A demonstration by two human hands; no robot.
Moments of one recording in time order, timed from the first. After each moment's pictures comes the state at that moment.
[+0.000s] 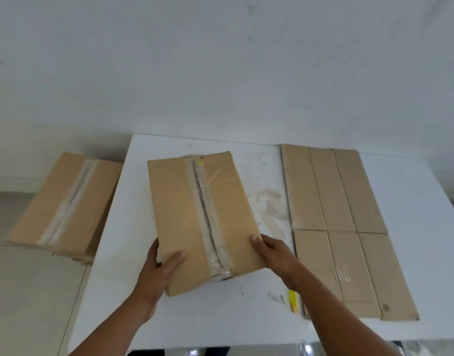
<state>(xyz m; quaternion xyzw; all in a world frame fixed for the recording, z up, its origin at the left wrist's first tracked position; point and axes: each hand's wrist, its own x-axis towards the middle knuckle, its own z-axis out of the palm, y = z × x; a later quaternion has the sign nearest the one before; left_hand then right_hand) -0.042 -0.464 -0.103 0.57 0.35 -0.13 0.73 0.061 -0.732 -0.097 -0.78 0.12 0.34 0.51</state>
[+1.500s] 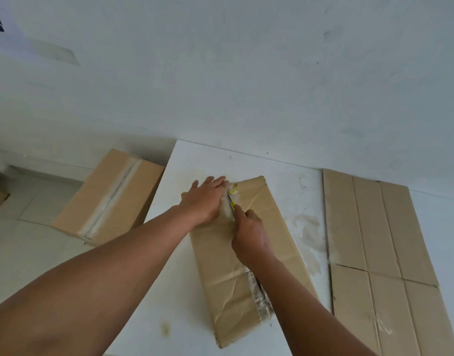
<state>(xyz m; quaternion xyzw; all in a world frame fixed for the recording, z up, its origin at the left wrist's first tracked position) 0.133 -0.398 -0.076 0.97 0.01 -0.17 0.17 0.102 -0.561 -0.056 -0.95 -0.16 0.19 0.20</state>
